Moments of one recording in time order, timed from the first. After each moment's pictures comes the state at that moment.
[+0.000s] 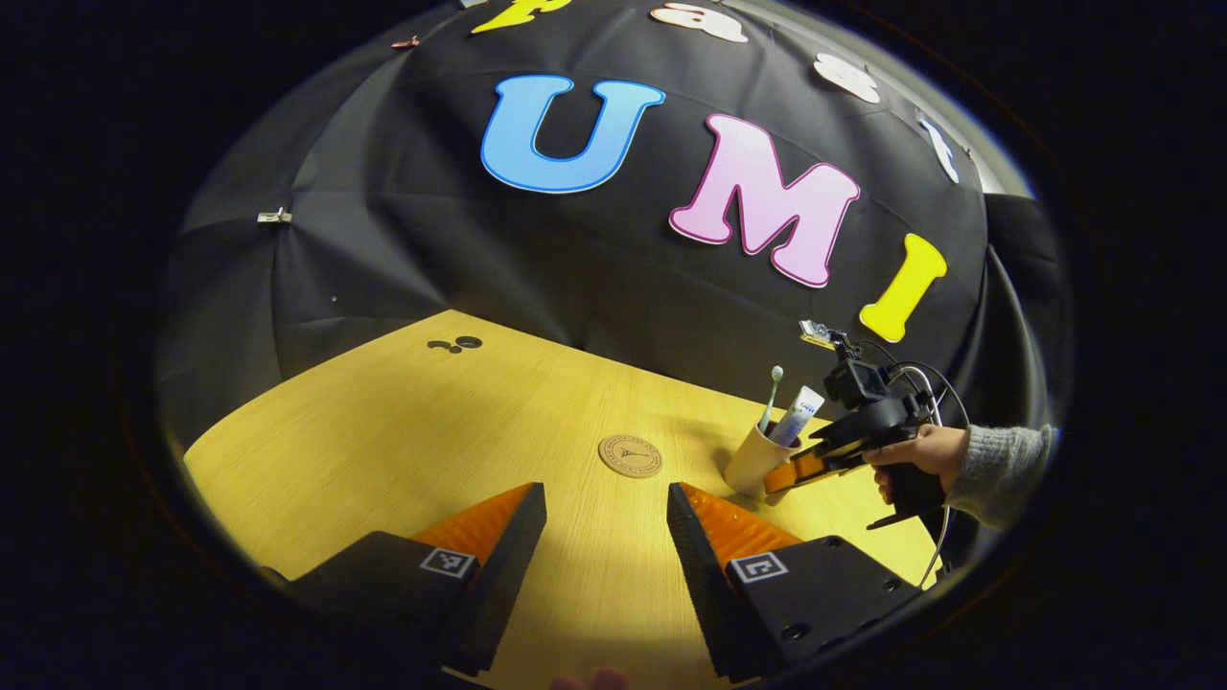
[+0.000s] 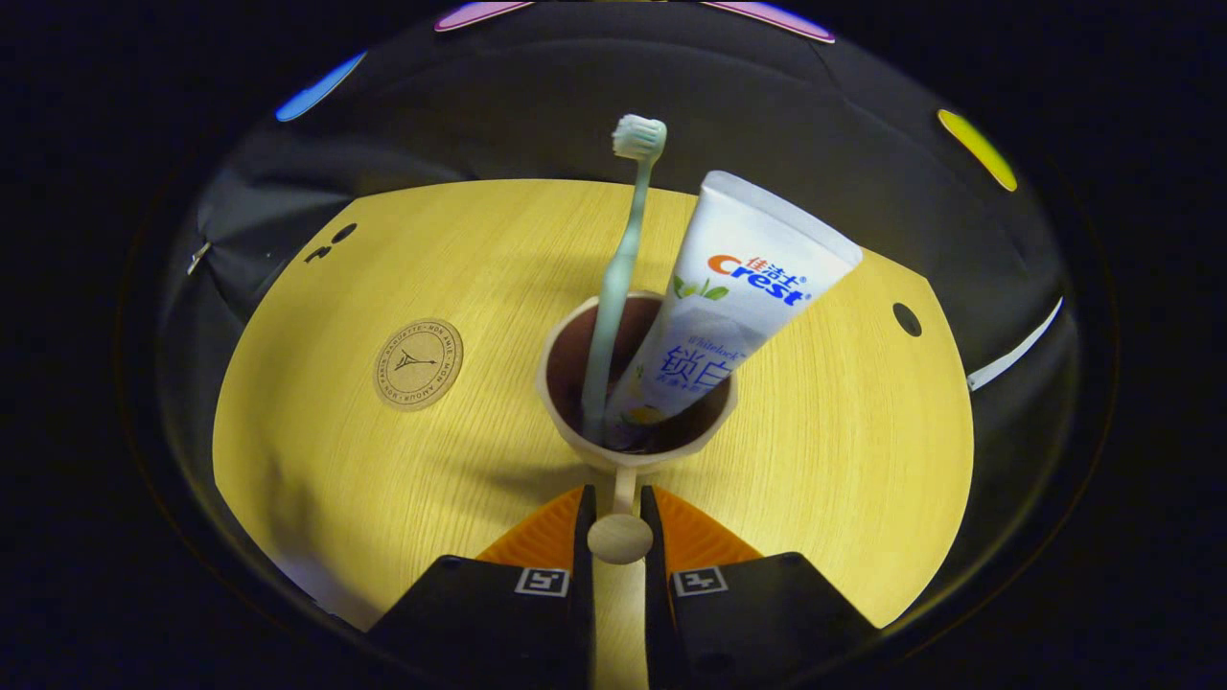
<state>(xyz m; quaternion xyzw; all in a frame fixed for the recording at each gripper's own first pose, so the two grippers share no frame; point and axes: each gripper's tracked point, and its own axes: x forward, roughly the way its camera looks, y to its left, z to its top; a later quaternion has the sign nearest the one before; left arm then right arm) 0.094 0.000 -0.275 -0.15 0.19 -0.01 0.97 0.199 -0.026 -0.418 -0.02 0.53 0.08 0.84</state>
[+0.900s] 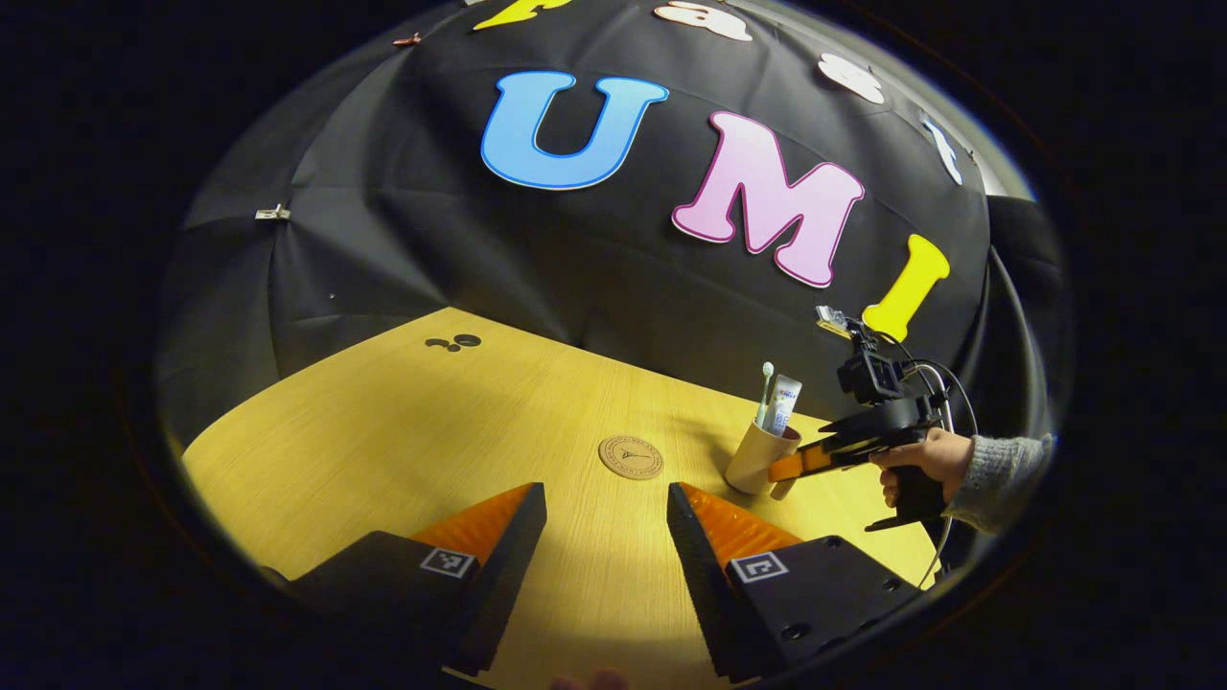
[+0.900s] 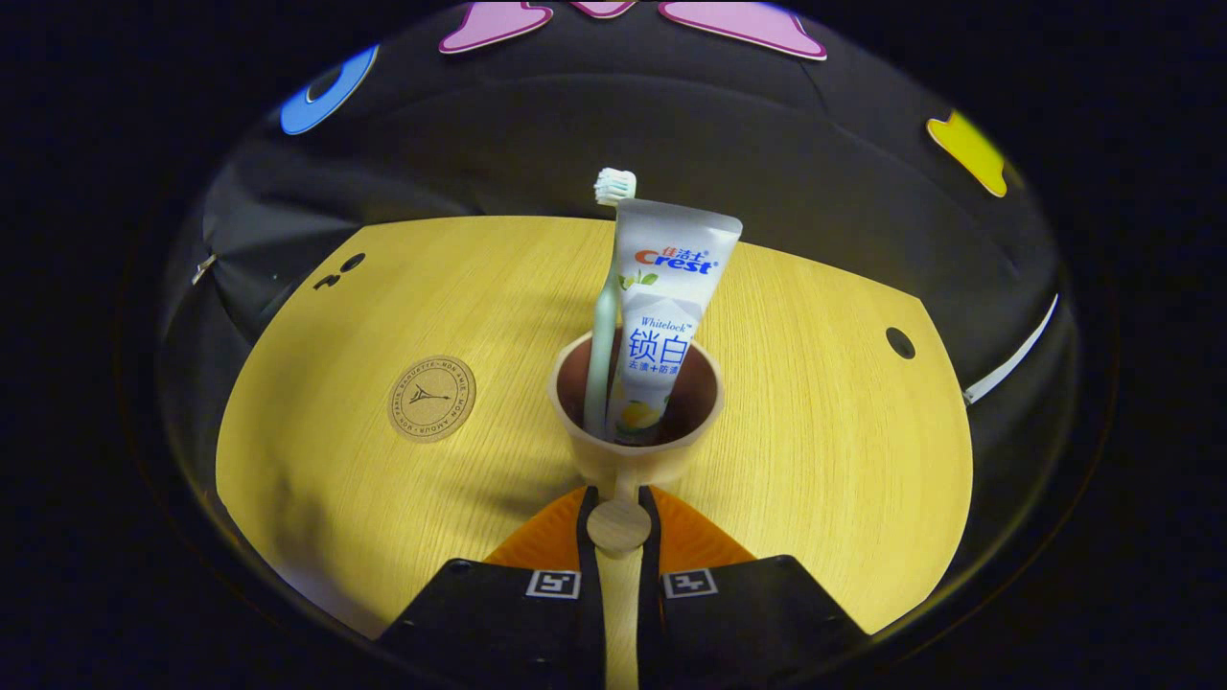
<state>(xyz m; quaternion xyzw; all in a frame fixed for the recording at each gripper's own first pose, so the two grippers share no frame) 0.103 0.000 -0.273 -0.15 0.19 -0.01 0.97 0.216 -0.019 -0.413 -0.01 0.49 0.08 0.87</state>
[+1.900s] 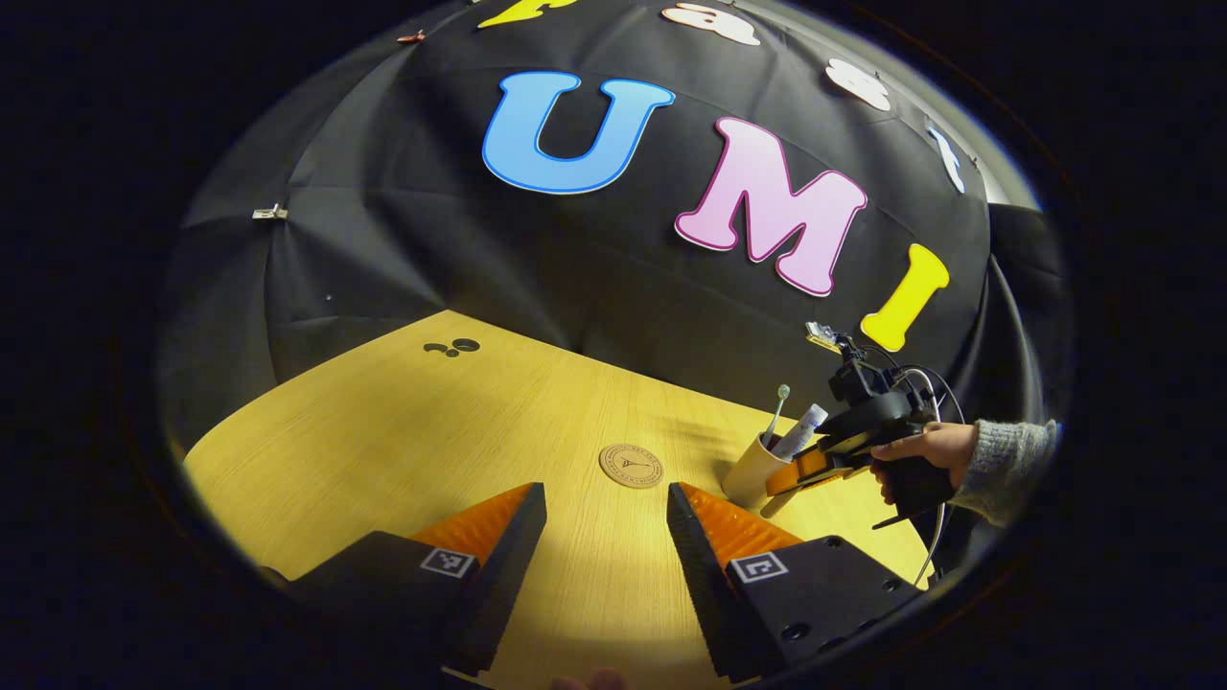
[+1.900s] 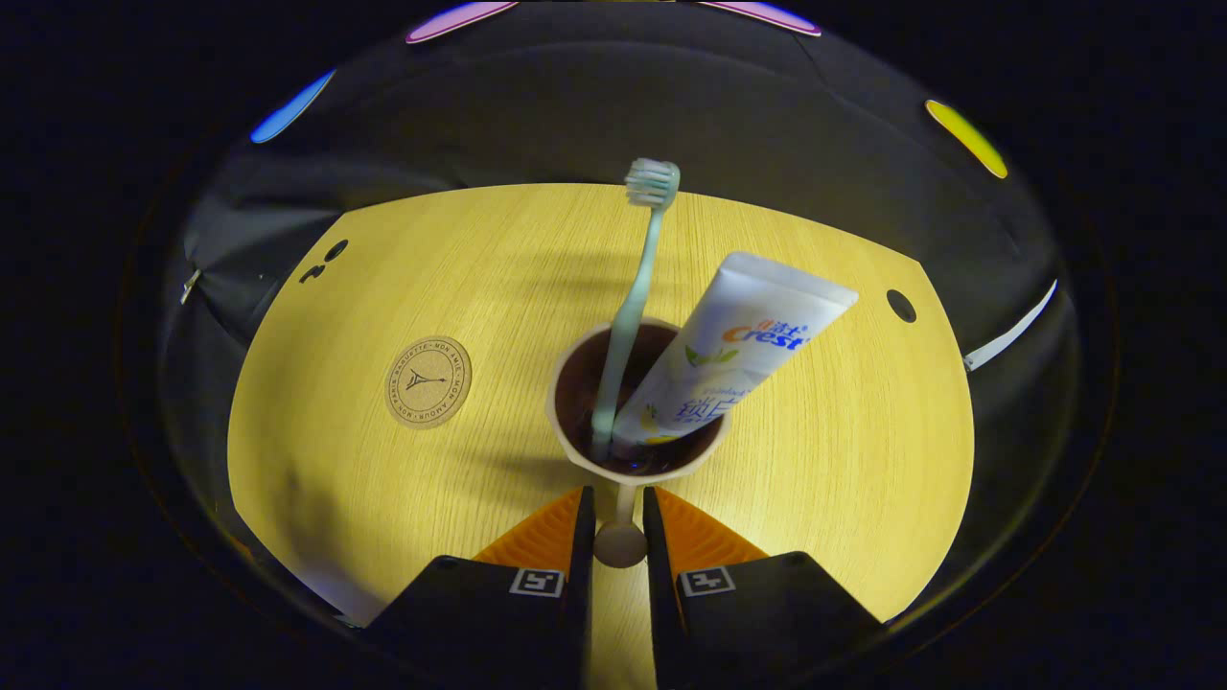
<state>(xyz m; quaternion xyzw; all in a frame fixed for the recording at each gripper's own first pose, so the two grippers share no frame) 0.105 0.013 -0.266 -0.16 0.19 -0.01 0.97 0.213 -0.018 -0.412 0.00 0.55 0.06 0.83</state>
